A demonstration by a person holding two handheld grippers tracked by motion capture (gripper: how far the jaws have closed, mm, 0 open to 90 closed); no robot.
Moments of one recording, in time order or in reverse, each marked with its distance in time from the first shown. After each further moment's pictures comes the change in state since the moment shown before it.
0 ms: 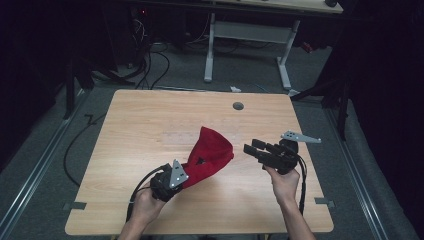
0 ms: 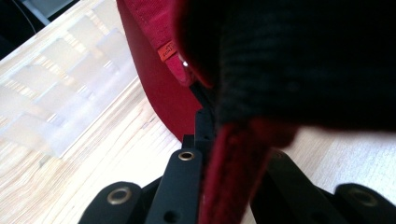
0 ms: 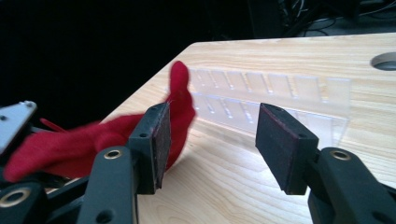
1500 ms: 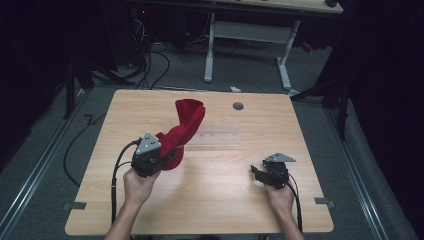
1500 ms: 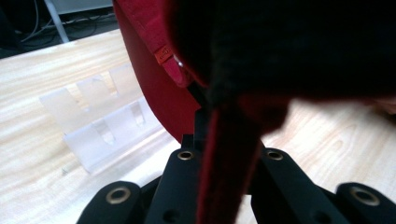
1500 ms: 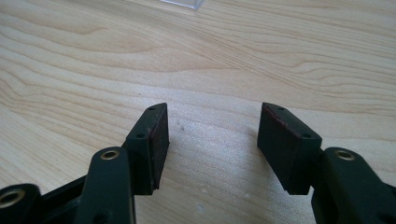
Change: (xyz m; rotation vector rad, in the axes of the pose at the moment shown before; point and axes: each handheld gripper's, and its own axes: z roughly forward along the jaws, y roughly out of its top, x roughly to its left) left arm 0.059 0.062 -0.003 -0.193 0.001 -0.335; right arm -0.061 -0.096 0.041 0.277 -0.483 -0.175
